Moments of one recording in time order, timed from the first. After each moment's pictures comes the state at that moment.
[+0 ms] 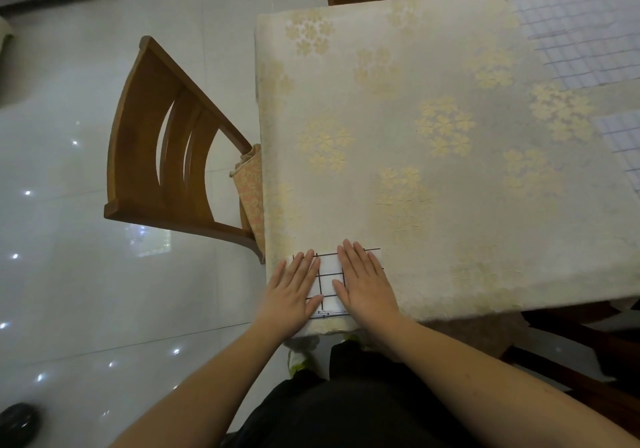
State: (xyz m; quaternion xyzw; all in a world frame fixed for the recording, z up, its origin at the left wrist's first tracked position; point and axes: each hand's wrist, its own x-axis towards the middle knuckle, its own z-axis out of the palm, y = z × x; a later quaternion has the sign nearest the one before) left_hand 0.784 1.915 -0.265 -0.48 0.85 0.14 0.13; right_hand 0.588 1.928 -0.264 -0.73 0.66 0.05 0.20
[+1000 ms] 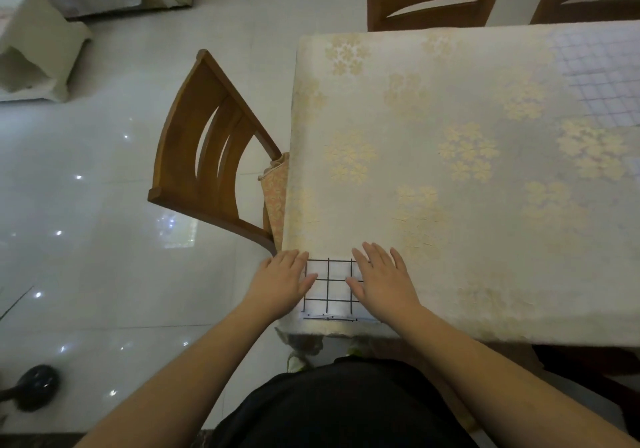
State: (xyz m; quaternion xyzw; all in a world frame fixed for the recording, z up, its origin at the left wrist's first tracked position) left_hand 0.787 1.894 -0.193 -0.59 0.78 0.17 0.12; right_hand 0.567 1.906 -0.199 -0.77 0.61 0.09 0.19
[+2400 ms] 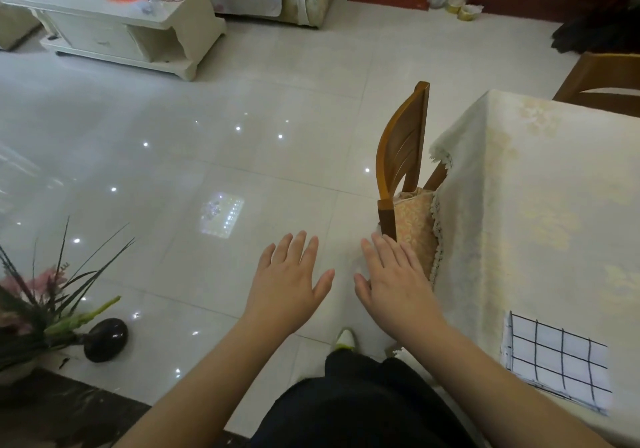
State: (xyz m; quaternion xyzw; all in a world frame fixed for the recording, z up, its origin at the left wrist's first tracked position) left_hand 1.159 1.946 -0.086 -0.72 0.68 0.13 0.06; right_hand 0.980 1.904 -0.093 -0.84 0.53 0.04 0.07
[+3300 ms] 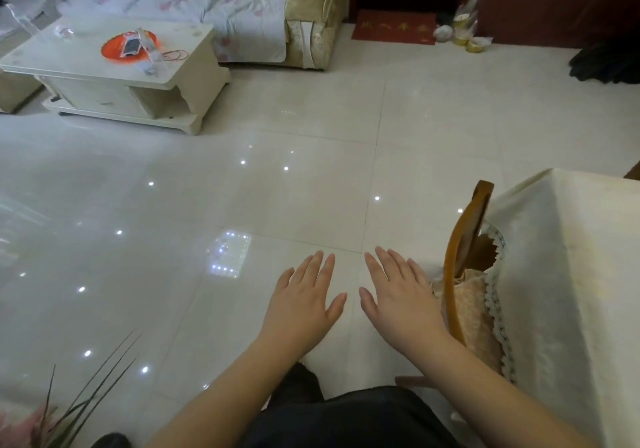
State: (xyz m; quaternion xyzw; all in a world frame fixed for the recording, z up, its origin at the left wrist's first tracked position) left_hand 1.311 1.677 -0.108 -0.69 0.71 0.14 0.03; right_hand 1.138 1.637 -0.097 -0.83 0.54 0.03 0.10
